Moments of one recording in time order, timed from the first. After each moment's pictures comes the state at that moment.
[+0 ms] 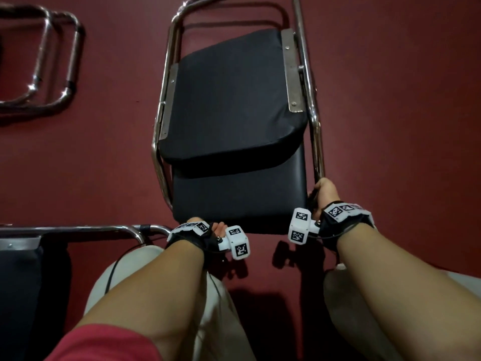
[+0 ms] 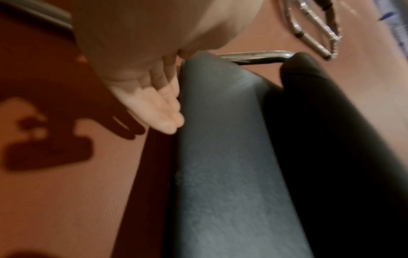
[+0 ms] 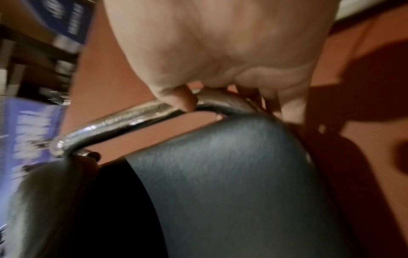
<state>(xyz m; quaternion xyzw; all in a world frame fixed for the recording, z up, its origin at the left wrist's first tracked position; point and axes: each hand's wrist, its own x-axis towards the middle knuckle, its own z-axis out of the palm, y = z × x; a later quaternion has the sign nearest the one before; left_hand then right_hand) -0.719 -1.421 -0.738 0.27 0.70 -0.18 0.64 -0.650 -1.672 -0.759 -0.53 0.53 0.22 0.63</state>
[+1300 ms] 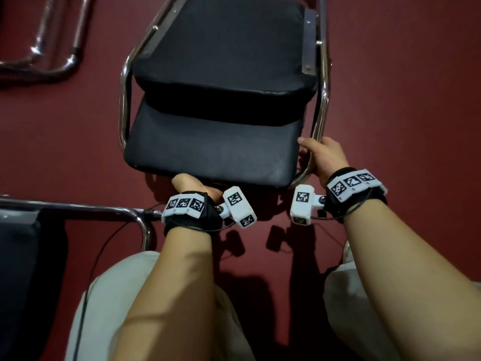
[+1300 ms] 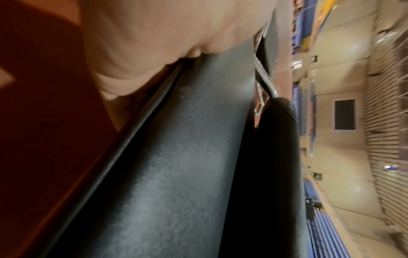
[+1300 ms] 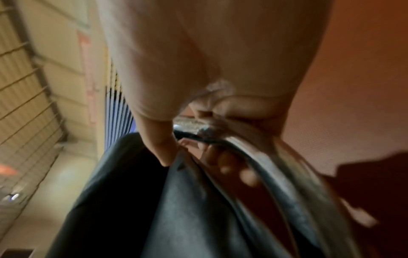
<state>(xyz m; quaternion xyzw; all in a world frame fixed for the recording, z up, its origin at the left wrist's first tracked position) -0.668 -1.405 -0.714 0.20 0.63 0.04 0.75 -0.584 -1.631 -0.722 -0.69 0.26 0.20 0.64</state>
